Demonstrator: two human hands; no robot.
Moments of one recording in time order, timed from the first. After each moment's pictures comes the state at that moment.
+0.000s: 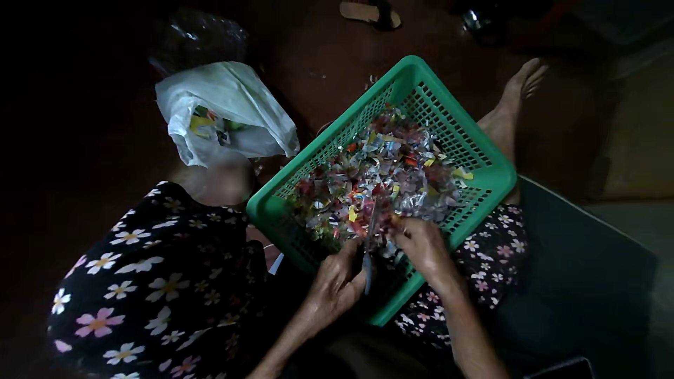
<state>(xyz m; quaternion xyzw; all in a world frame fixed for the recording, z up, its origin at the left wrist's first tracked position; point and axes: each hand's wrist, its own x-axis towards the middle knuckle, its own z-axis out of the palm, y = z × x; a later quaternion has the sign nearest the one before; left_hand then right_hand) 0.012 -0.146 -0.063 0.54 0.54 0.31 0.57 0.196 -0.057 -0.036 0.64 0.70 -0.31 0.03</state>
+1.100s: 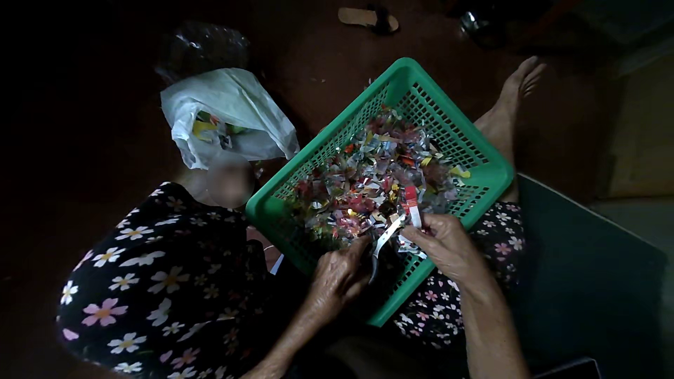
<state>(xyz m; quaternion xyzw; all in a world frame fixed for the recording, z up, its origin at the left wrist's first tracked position) 0.022 -0.140 -0.065 0.66 0.56 0.28 0.41 0.220 -0.055 -0.019 0.60 0.62 -0.47 -0.18</state>
